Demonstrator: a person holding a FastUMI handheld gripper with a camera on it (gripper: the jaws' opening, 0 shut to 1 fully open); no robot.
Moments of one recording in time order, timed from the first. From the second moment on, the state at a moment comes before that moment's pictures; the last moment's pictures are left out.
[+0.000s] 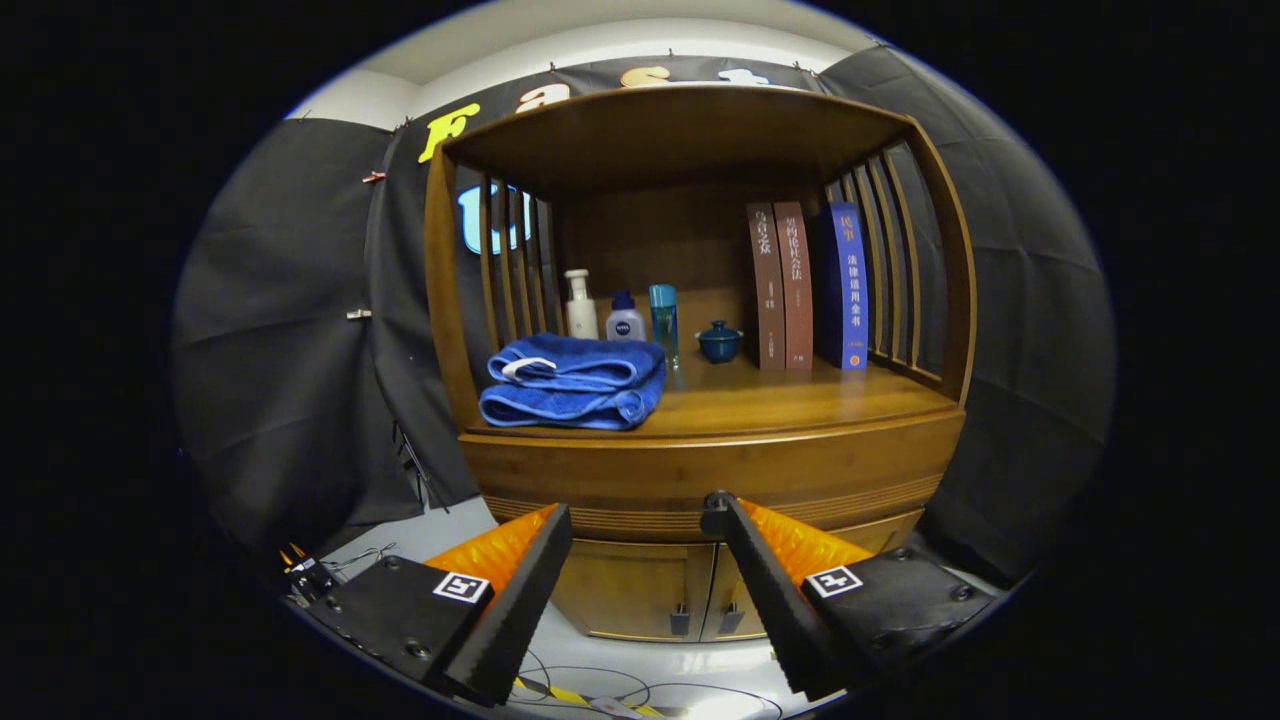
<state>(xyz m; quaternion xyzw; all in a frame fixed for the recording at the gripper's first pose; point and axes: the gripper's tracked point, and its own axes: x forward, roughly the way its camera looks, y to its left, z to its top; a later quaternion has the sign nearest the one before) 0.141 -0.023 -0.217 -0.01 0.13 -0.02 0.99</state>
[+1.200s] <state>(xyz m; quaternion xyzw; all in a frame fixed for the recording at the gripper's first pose) 0.214 -0.095 -0.304 0.01 0.20 -0.06 0.98</state>
